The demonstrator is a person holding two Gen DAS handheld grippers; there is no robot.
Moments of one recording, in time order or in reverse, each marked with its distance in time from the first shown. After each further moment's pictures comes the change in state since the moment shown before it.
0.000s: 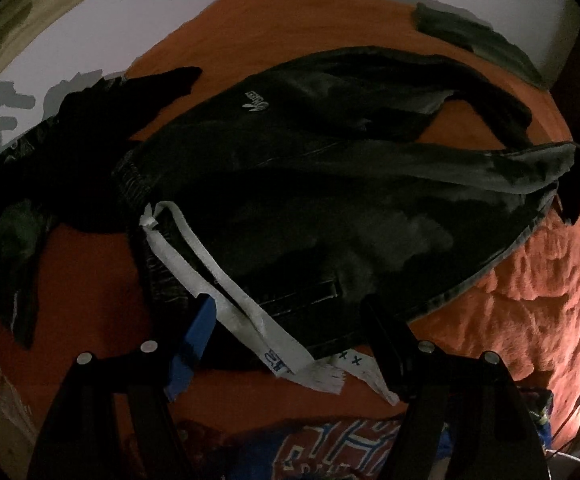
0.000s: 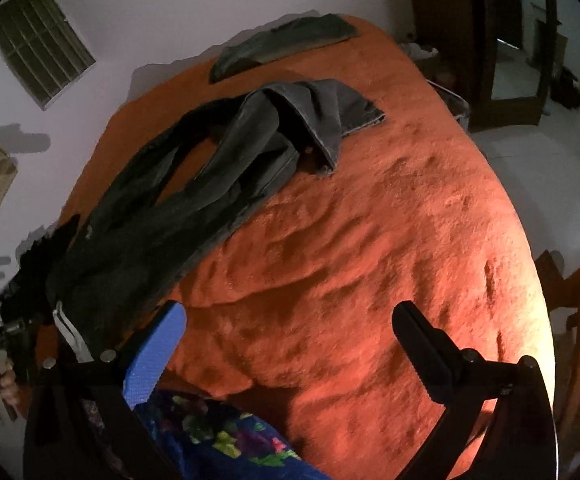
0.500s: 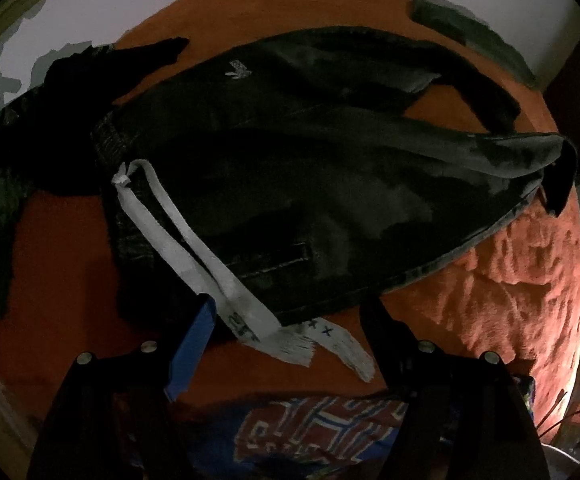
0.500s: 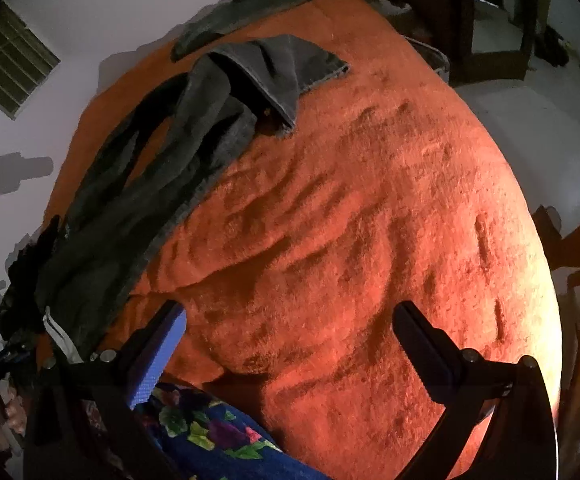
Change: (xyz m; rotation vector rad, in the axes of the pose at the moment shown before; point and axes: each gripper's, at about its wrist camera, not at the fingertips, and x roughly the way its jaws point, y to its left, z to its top) left arm 0.005 -0.015 -0.032 -0.018 0.044 -0.080; right arm 0.030 -0.036 -0.011 0.121 0.130 -0.014
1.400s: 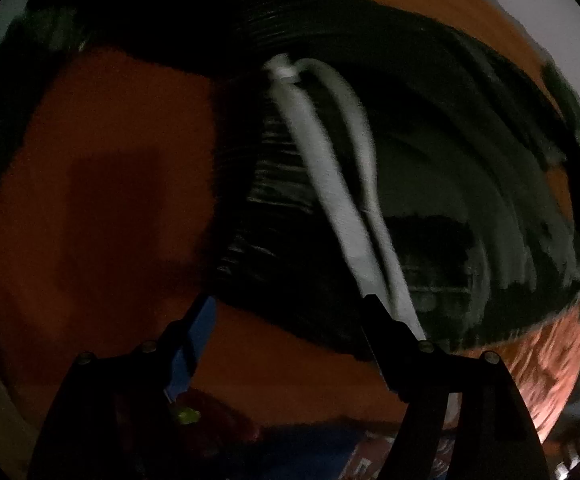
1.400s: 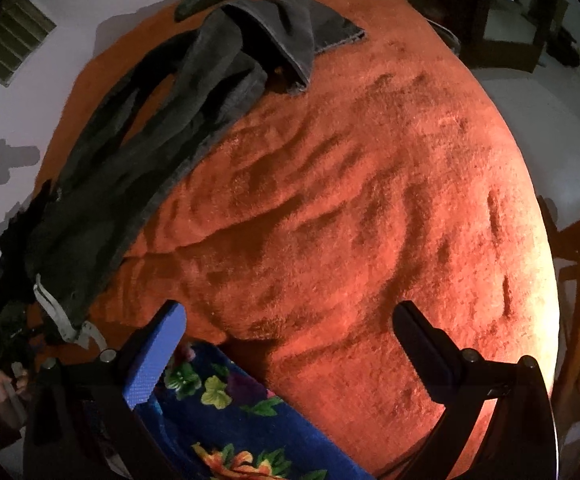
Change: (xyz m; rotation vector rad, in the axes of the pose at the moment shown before) left arm 0.085 0.170 -0.014 -0.467 0.147 0.005; right arm 0.014 0.023 -0.011 -0.056 0.123 -0.055
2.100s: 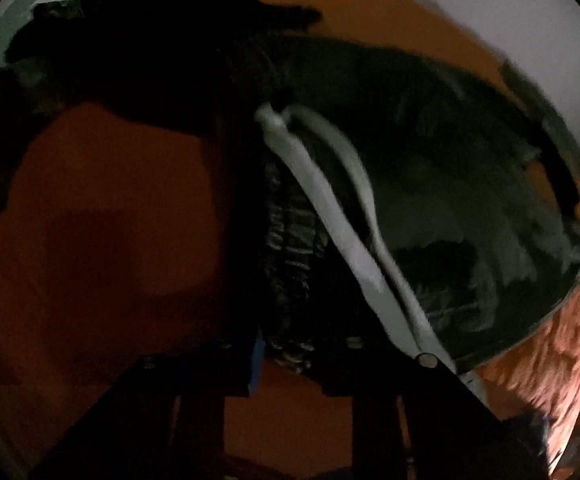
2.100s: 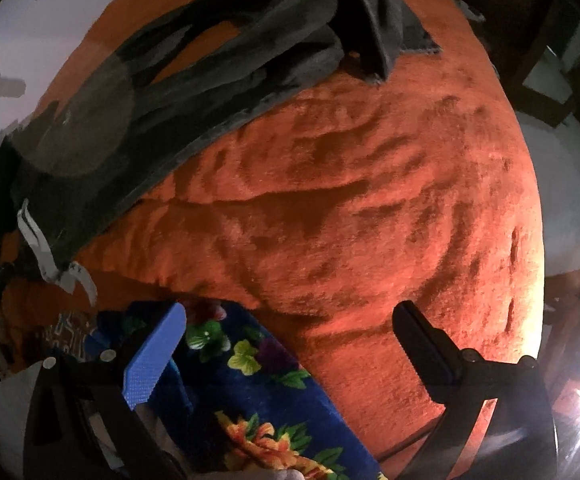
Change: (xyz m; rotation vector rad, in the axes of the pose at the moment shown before) left arm -0.013 0.012 0.007 0.142 -0.220 -0.061; right arm 0.003 0.087 -0.008 -0.262 0.072 -0.096
